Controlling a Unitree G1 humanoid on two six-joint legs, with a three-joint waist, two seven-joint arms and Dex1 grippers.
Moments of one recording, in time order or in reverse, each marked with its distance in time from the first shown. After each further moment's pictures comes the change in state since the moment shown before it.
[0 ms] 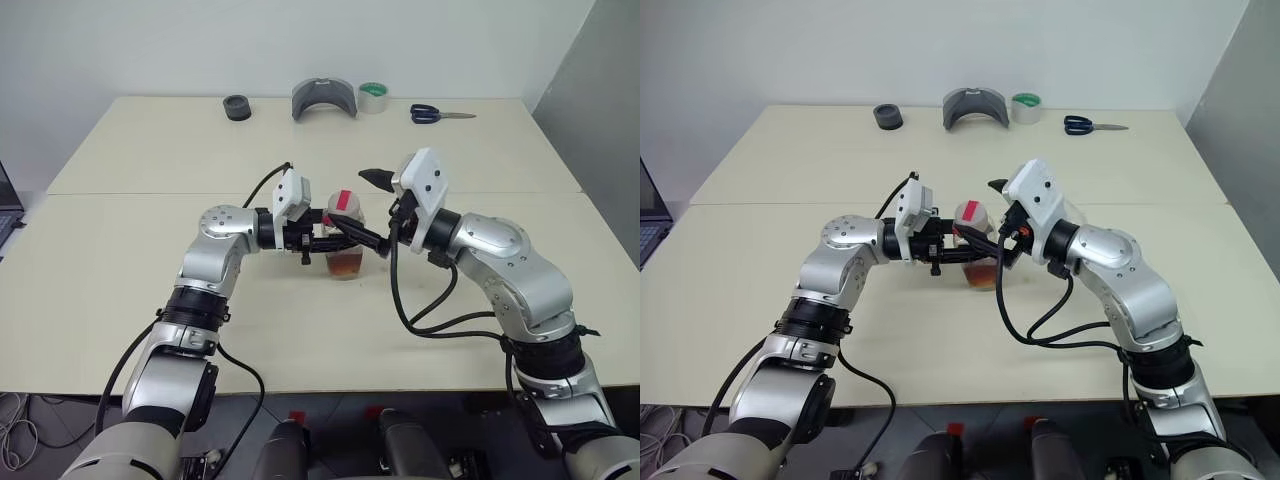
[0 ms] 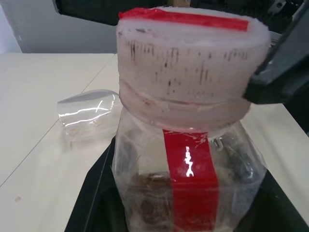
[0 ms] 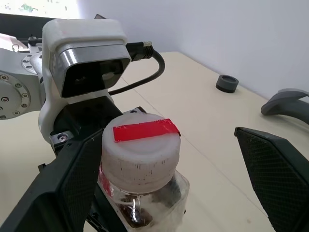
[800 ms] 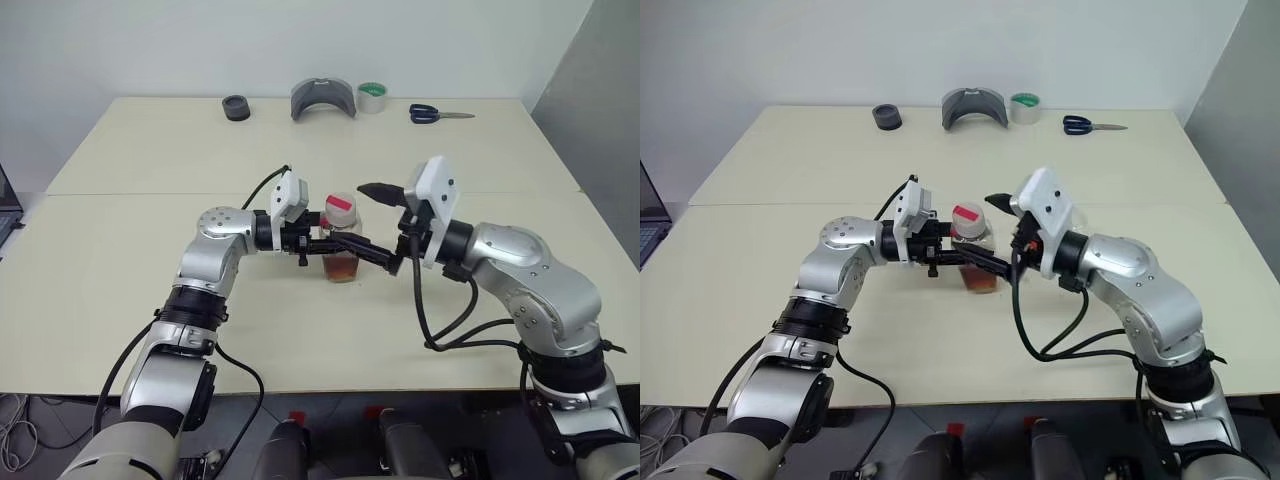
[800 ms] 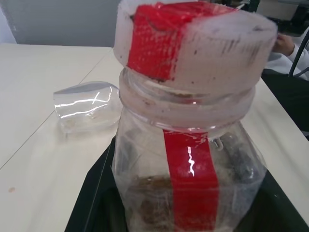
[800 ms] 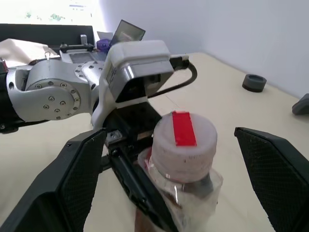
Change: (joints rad) left arm -0.007 0.008 0.001 0.027 0.000 0.013 -0.021; right arm 0.004 -0.035 -0.016 -0.112 0.126 0.102 0.014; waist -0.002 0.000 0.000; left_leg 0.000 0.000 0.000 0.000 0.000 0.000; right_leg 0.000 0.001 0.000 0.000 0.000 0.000
